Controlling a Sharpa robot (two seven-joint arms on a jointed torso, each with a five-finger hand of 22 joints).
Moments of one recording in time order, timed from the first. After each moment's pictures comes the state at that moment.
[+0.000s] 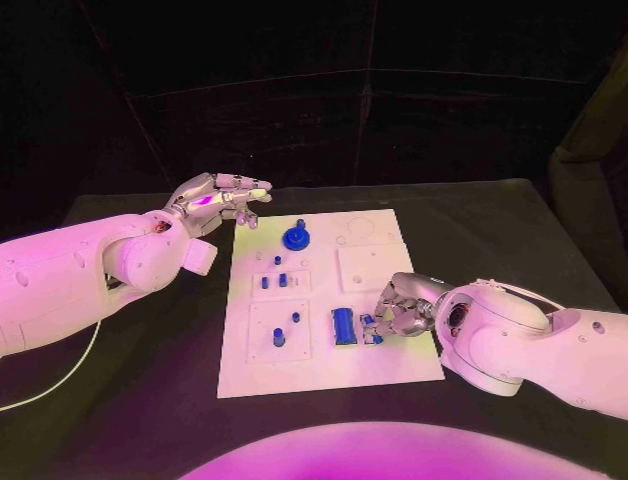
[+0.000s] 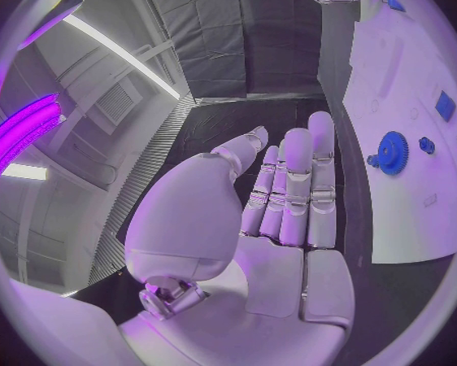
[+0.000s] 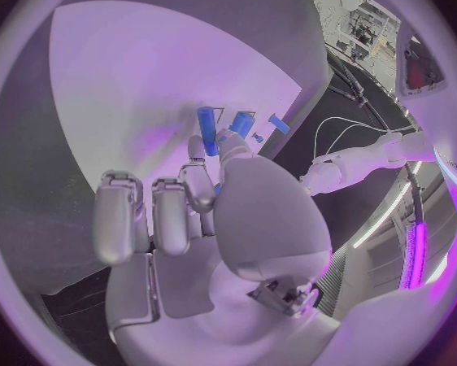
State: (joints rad) left arm 1.21 -0.80 -0.13 1.34 -0.01 -0.03 0.33; left_hand 1.30 -0.07 0.39 -0.08 0.11 0.92 0.20 0.22 0.07 0.94 0.13 0.47 0.09 1.18 0.04 1.04 0.48 0.17 1.11 0.13 0.72 0.68; right arm 1.01 -0.96 -0.10 1.90 -1.35 -0.31 -0.62; right_hand 1.32 -0.05 -0.02 0.26 0.40 1.10 0.07 0.26 0.26 1.38 -0.01 1.19 1.25 1.47 -0.07 1.43 1.31 0.06 1.46 0.03 1.45 1.31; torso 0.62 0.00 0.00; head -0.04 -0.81
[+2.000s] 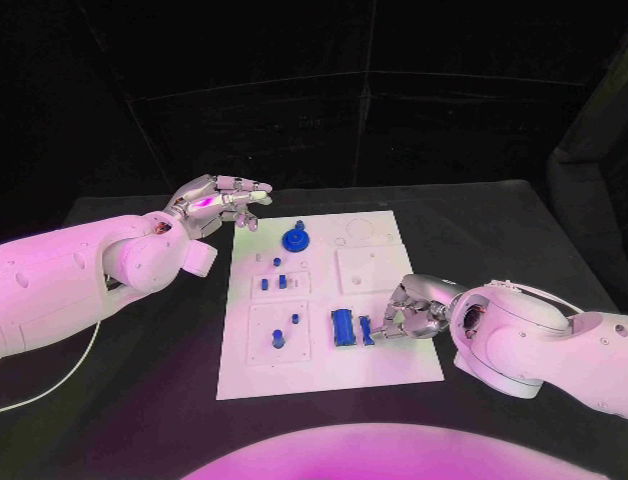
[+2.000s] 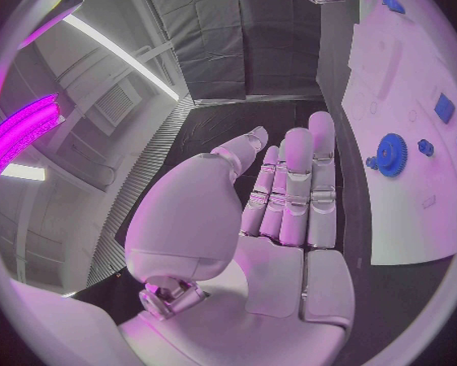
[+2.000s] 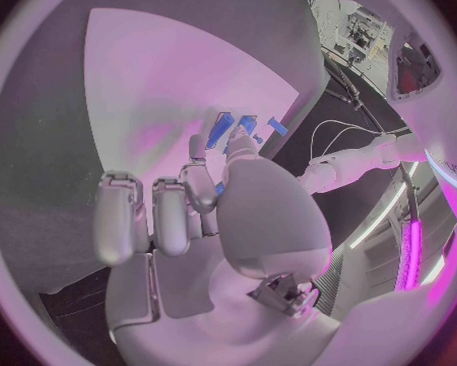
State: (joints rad) left arm 1.21 -0.80 -0.13 1.33 -0.01 -0.02 0.32; left_hand 1.30 -0.06 0.39 -0.08 0.11 0.92 0.20 0.22 0.07 0.93 0.13 0.47 0.09 1.18 0.04 1.04 0.48 0.17 1.11 0.13 0.72 0.68; right arm 1.01 -1.03 -0.10 1.92 -1.34 -0.28 -0.56; right_hand 1.26 -0.05 -0.18 0.26 0.18 1.10 0.07 0.27 0.30 1.38 -0.01 1.18 1.25 1.46 -0.07 1.43 1.31 0.06 1.46 0.03 1.46 1.31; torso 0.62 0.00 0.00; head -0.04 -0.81
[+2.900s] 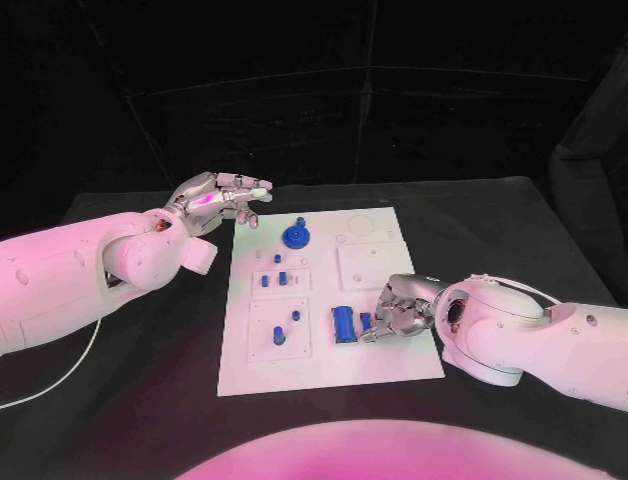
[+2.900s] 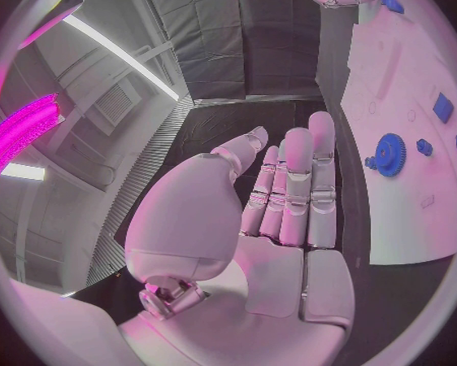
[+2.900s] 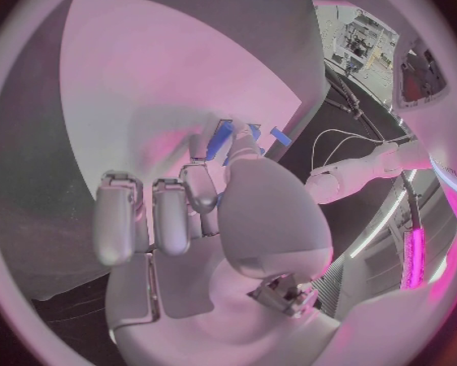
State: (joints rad) left arm 1.21 -0.80 -0.13 1.34 -0.01 -0.02 0.32; left_hand 1.30 -0.06 0.39 -0.08 0.11 0.92 0.20 0.22 0.07 0.93 0.13 0.47 0.09 1.18 0.04 1.04 0.48 0.17 1.11 0.13 0.72 0.68; right arm 1.01 -0.95 -0.10 1.85 -1.35 -0.22 -0.56; right_hand 1.29 -0.03 -0.18 0.25 0.18 1.10 0.07 0.27 0.31 1.38 -0.01 1.18 1.25 1.46 -0.07 1.43 1.31 0.06 1.46 0.03 1.46 1.31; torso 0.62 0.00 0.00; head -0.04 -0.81
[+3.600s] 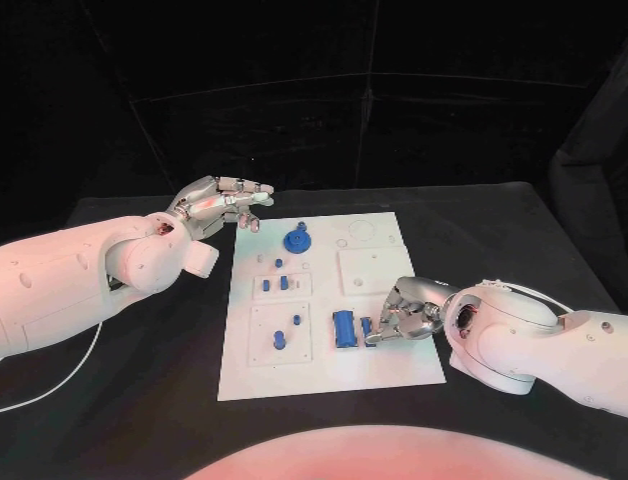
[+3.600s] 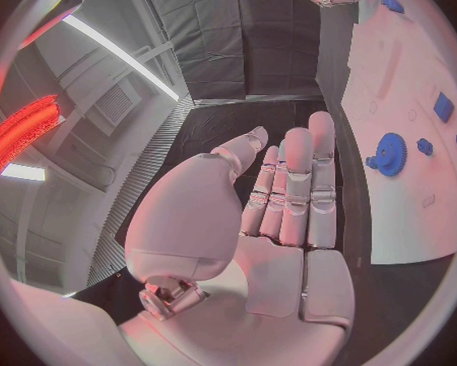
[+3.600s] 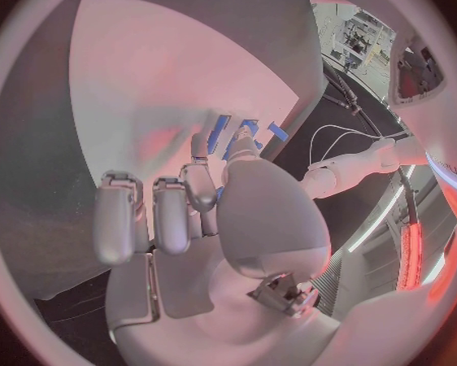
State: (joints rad) left arm 1.21 -0.79 -0.13 1.33 -0.02 -0.02 0.32; left_hand 1.30 -0.06 0.39 -0.08 0.11 0.92 0.20 0.22 0.07 0.93 0.13 0.47 0.09 1.18 0.04 1.04 0.48 0.17 1.11 0.13 0.72 0.68; right arm 1.01 -1.00 -0.10 1.87 -1.32 -0.26 -0.51; right_hand 1.25 -0.04 -0.23 0.28 0.13 1.09 0.07 0.28 0.31 1.38 -0.01 1.18 1.25 1.46 -0.07 1.43 1.31 0.06 1.46 0.03 1.45 1.31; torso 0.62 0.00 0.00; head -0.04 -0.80
